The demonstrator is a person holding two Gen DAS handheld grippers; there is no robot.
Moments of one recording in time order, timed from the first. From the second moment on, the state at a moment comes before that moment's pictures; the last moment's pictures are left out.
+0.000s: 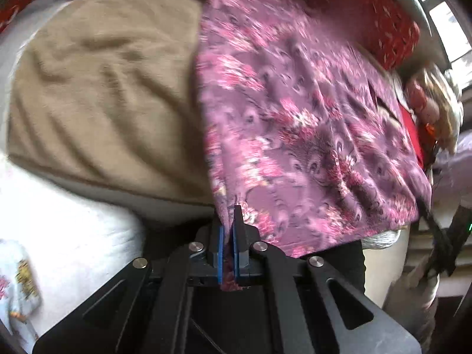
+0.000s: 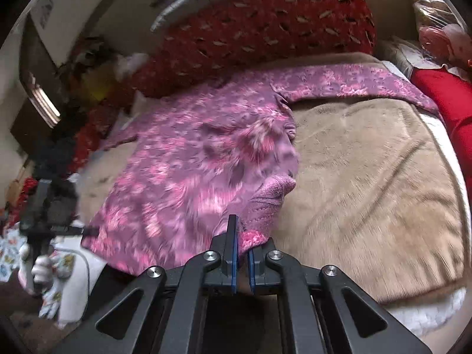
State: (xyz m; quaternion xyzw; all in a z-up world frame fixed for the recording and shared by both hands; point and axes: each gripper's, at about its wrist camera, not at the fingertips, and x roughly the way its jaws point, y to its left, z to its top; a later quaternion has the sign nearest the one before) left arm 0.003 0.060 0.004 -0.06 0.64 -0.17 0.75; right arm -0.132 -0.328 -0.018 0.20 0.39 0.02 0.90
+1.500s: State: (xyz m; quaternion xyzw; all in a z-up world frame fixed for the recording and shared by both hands) left arm 0.139 -0.095 -0.017 0.06 0.60 -0.20 0.77; right arm -0.062 -0.700 -0.107 0.58 0.24 -0.32 0.71
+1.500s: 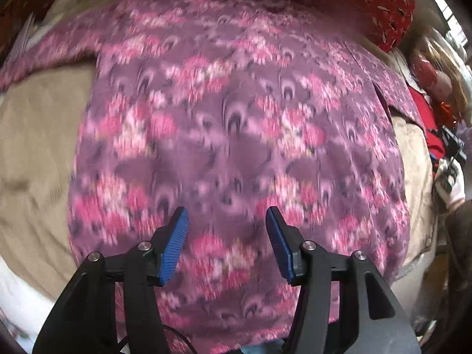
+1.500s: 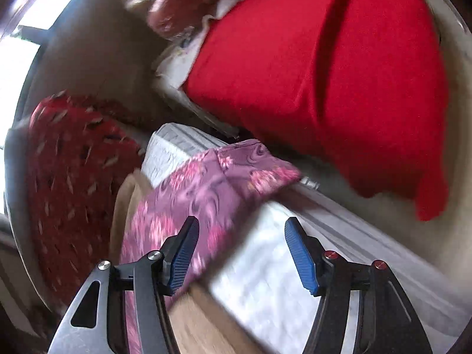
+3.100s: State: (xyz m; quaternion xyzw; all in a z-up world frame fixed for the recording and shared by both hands) left arm 0.221 -0.069 -0.032 -0.11 0.61 -0.25 0.74; right arm 0.170 -0.279 -0.012 0.34 0.39 0.06 0.85
